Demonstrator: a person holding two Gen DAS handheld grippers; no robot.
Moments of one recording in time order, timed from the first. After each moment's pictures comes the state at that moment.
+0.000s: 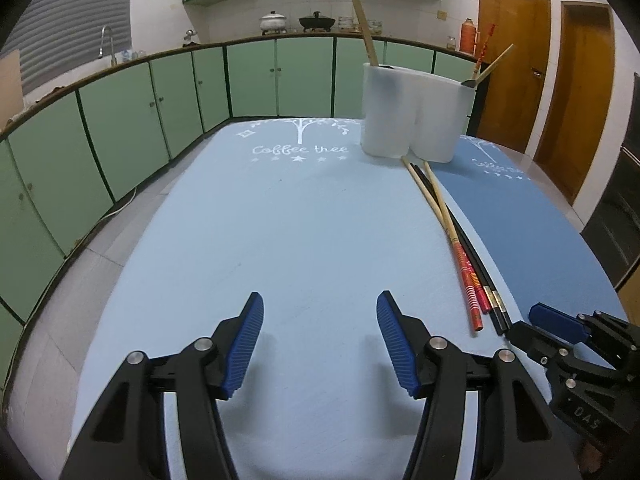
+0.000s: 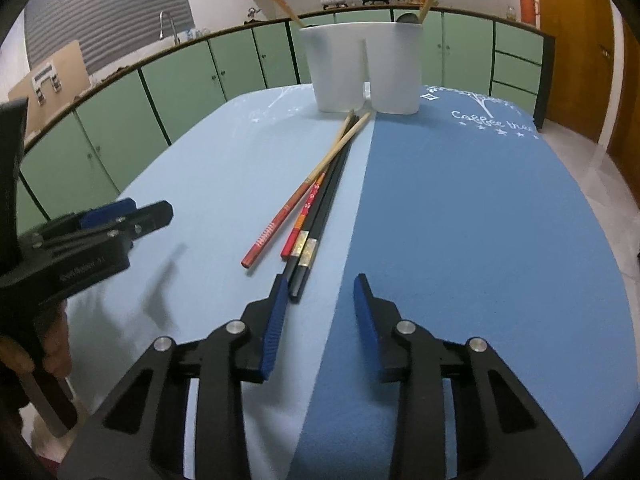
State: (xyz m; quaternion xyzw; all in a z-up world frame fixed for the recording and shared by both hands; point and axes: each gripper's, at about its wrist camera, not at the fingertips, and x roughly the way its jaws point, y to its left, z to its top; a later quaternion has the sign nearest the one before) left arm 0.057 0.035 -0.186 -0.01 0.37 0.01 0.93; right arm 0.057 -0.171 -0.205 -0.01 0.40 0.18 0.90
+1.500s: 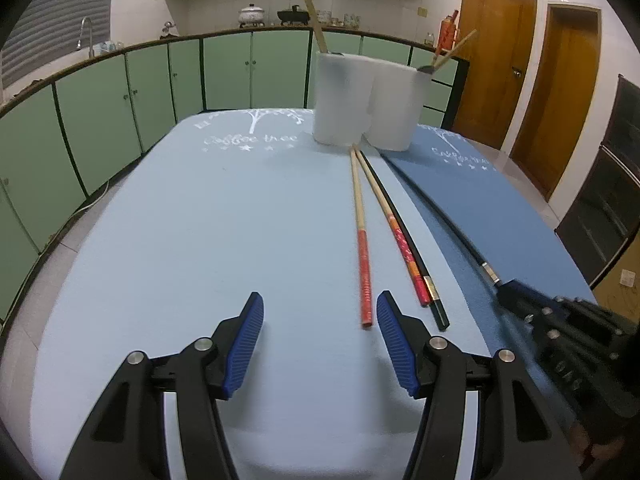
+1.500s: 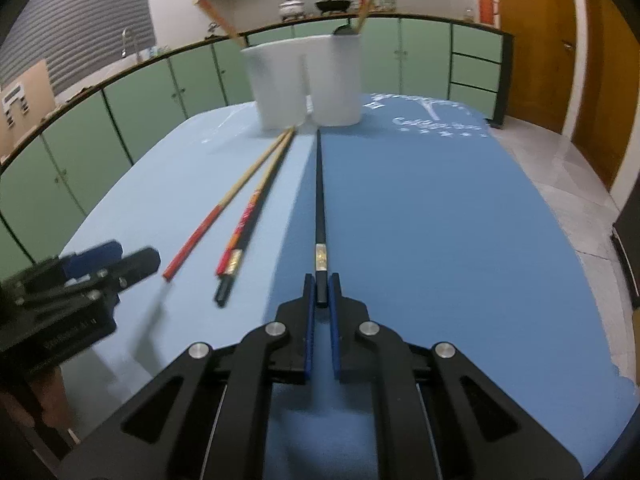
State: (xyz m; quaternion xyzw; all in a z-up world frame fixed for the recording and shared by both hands) left arm 0.056 -0.005 -0.195 -0.03 0.39 -0.04 0.92; right arm 0.063 -0.206 -0.199 0.01 0.39 0.10 0.92
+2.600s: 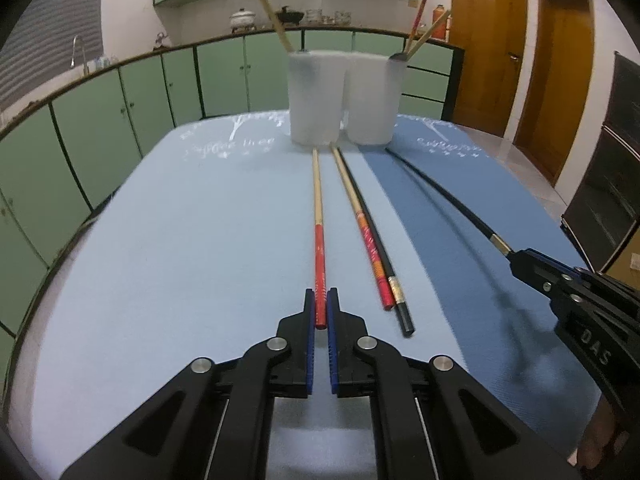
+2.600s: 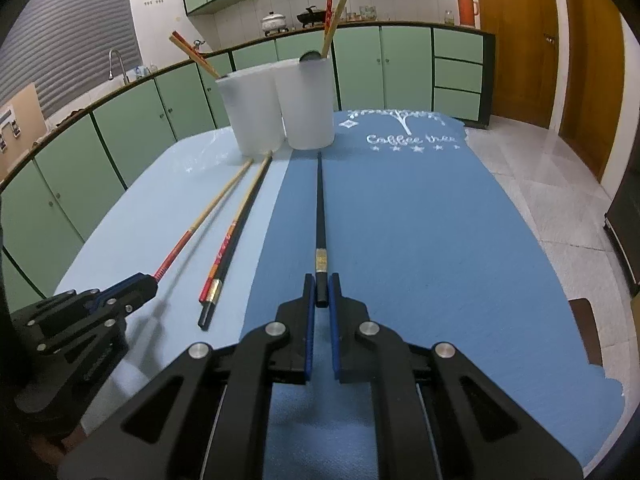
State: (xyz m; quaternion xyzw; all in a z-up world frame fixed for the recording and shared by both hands) left arm 0.056 -0.037 -0.186 0.01 0.38 -0.03 0.92; right arm 0.063 -0.227 -0.183 0.03 0.37 0.09 0.92
